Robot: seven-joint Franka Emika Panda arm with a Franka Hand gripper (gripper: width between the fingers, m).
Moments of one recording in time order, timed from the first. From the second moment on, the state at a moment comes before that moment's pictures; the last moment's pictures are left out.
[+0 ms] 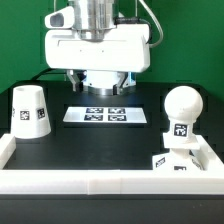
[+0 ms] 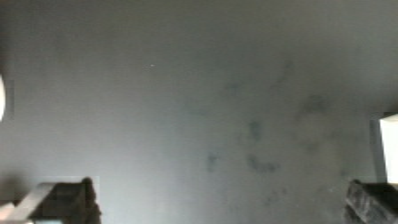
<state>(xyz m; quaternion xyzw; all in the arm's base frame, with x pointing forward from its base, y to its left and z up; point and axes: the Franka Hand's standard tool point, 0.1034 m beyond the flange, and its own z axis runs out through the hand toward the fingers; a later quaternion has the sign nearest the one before) 0.477 -0.056 0.108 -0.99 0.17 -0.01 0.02</state>
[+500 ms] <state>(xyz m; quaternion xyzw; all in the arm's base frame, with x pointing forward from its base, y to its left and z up) 0.439 -0.130 0.118 -0.99 0.13 -0.02 0.02</state>
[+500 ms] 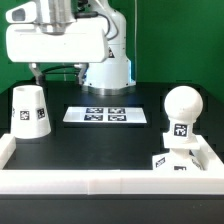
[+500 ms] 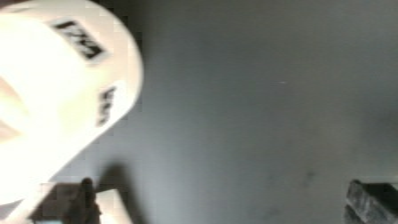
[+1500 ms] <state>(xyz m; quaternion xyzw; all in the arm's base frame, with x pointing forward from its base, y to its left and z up) 0.414 -0.155 0.087 -0.99 0.12 -0.02 0.00</state>
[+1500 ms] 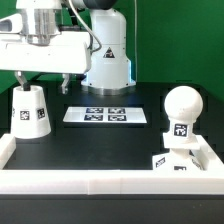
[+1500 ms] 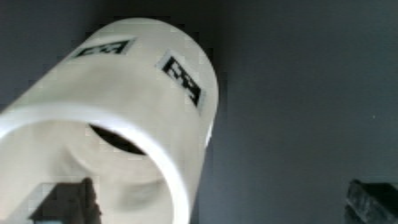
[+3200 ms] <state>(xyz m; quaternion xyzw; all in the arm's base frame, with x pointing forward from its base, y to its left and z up) 0.491 -0.006 0.150 -0.98 0.19 0.00 0.04</state>
